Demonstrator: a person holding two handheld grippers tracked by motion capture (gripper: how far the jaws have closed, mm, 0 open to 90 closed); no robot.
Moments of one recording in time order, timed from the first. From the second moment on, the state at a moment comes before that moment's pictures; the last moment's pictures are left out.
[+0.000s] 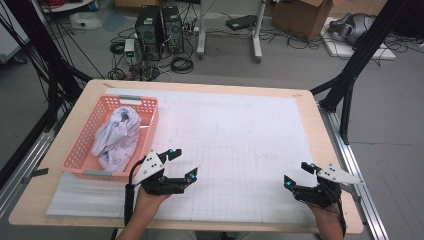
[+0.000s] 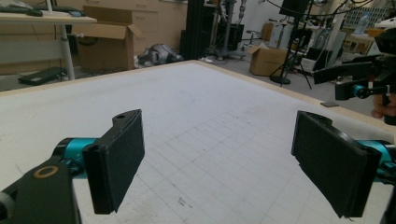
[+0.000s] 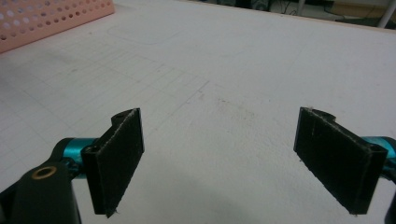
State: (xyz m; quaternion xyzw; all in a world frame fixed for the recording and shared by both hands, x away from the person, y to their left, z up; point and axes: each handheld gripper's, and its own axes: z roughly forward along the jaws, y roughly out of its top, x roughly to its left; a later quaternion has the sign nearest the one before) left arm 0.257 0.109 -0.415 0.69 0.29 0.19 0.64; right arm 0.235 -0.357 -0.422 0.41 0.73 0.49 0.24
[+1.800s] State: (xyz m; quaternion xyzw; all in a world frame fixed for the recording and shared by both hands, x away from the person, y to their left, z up) left arm 0.329 0.263 -0.343 0.69 0.44 0.28 0.50; right arm 0.236 -0.357 -0.423 0.41 0.73 0.49 0.24
